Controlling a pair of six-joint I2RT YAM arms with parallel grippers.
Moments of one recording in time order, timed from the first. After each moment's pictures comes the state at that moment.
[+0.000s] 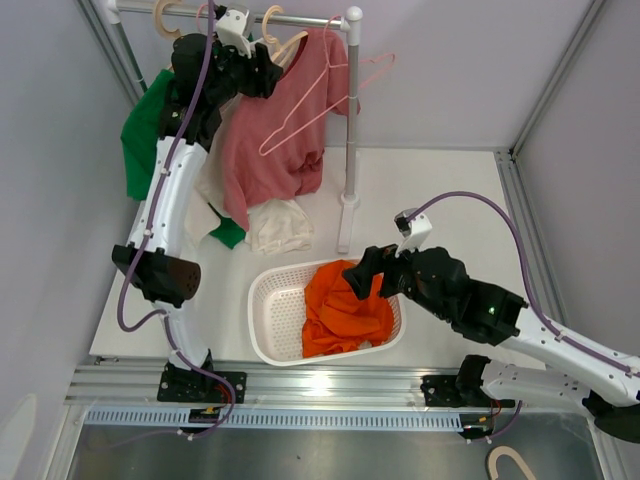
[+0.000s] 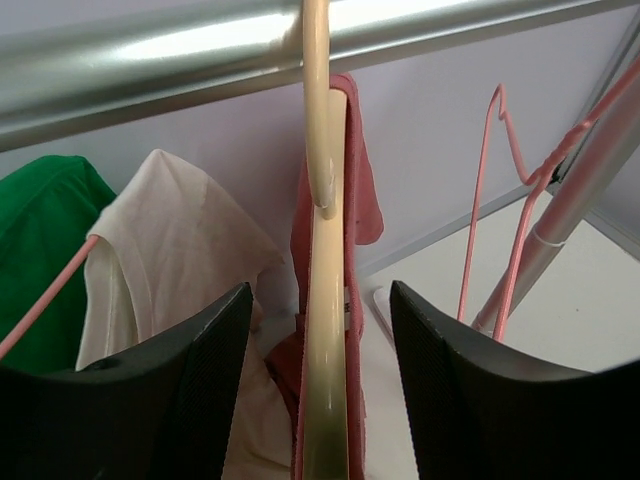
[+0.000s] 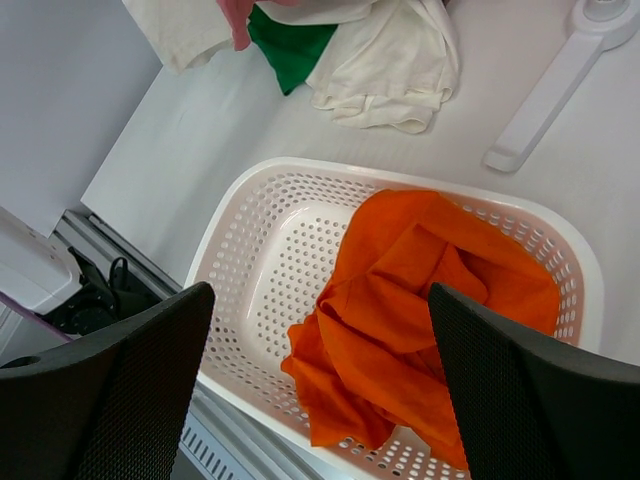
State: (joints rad) left arm -0.22 1.91 2.32 -0.43 0.32 0.03; right arm 1.07 0.87 0.95 -0.42 0.32 0.57
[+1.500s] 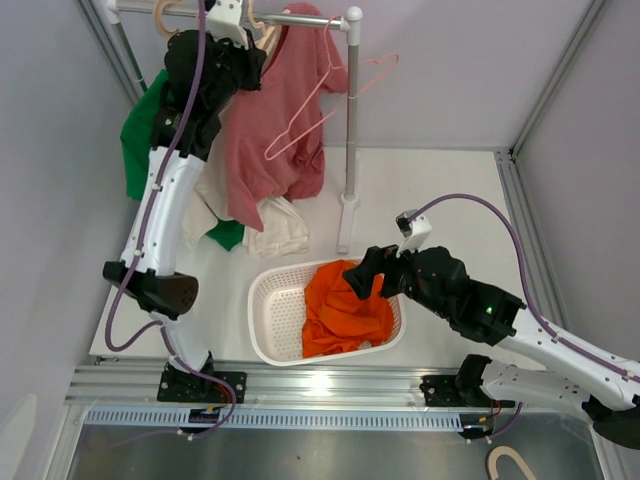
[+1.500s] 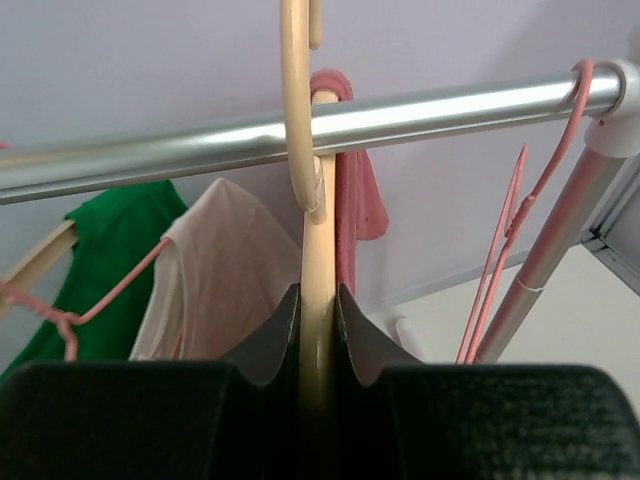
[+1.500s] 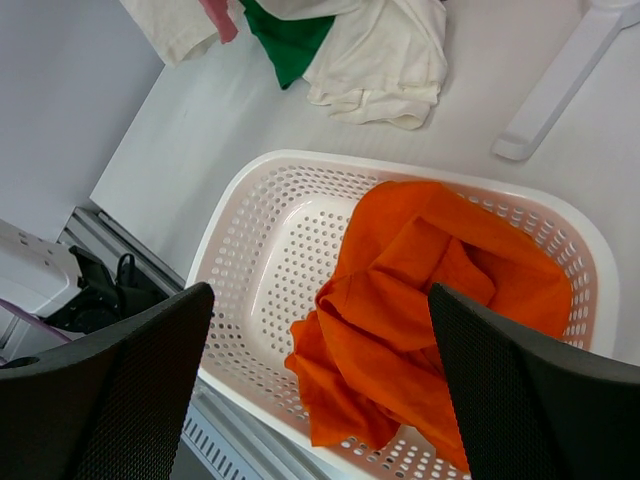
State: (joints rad) left arm -0.31 1.84 2.36 -0.48 0.08 0.03; right arm 1.02 0.86 0.90 -0.38 0.25 0.59
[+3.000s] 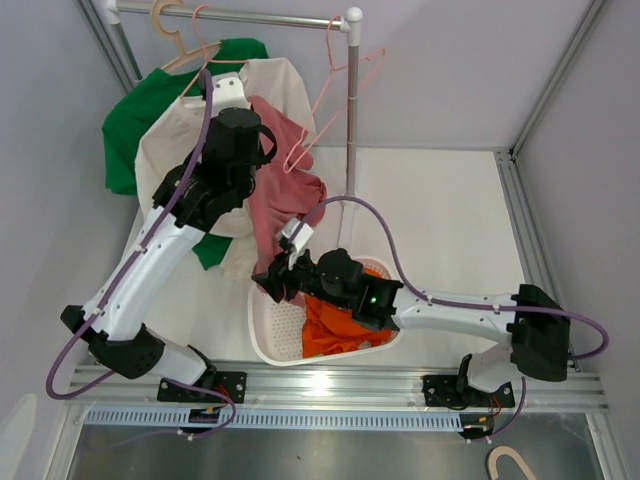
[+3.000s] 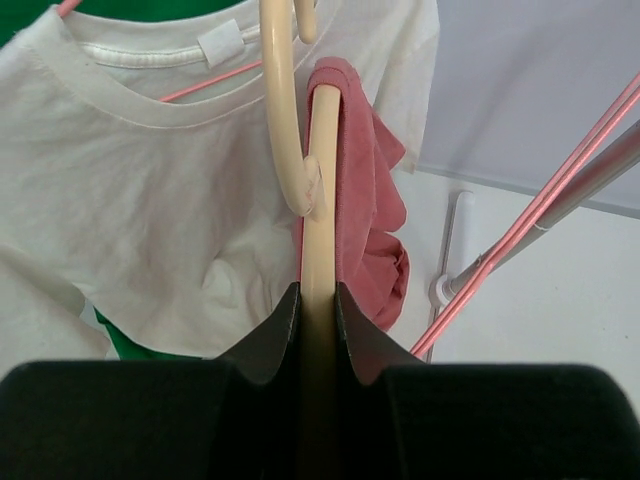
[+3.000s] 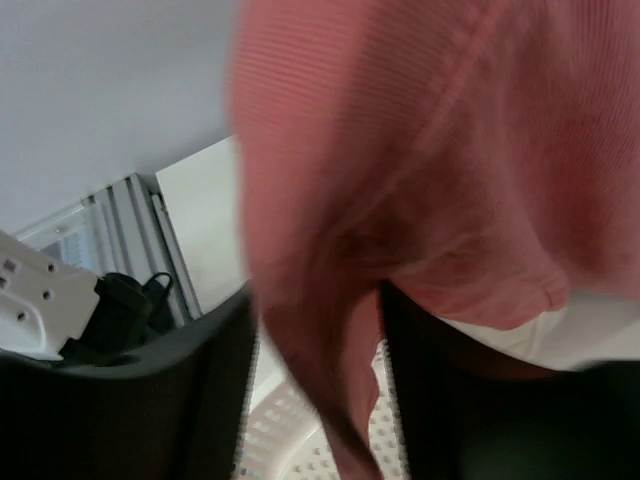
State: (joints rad) left arm -0.66 1.45 1.89 -0.78 -0.76 -0.37; right arm 1.22 1.44 1.02 0.36 0.12 0.19
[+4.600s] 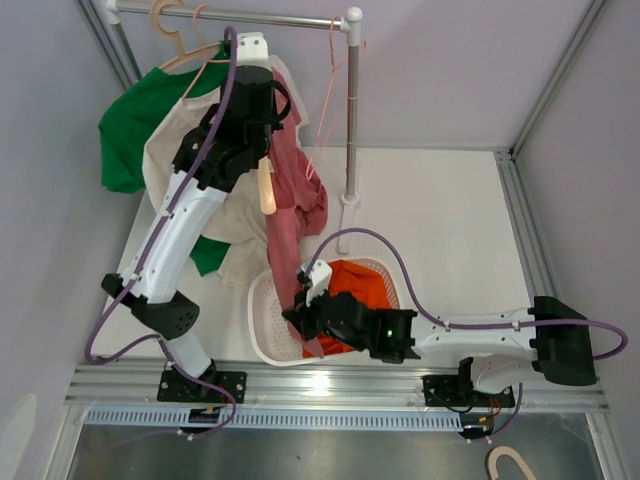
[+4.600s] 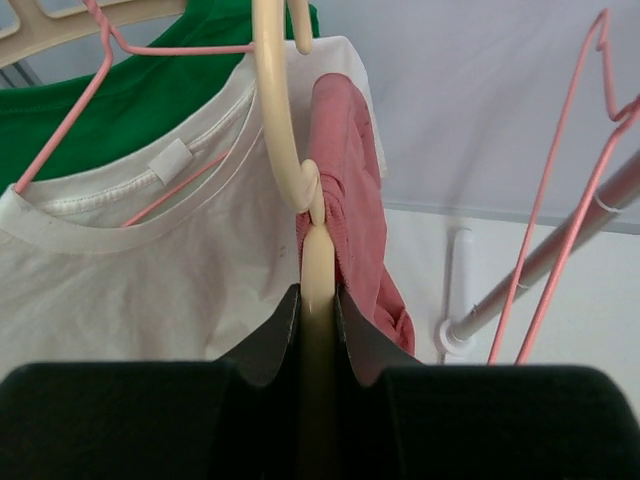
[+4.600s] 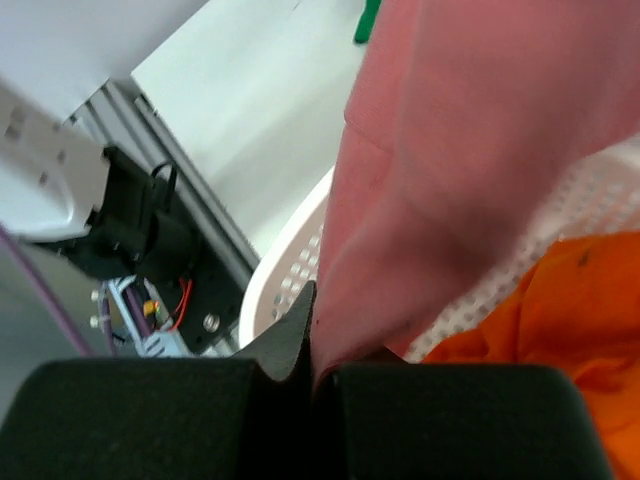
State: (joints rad) left arm -0.61 1.75 2.32 -0.82 -0.71 -0.18; right arm 1.42 1.34 0.82 0.18 0.39 0.49
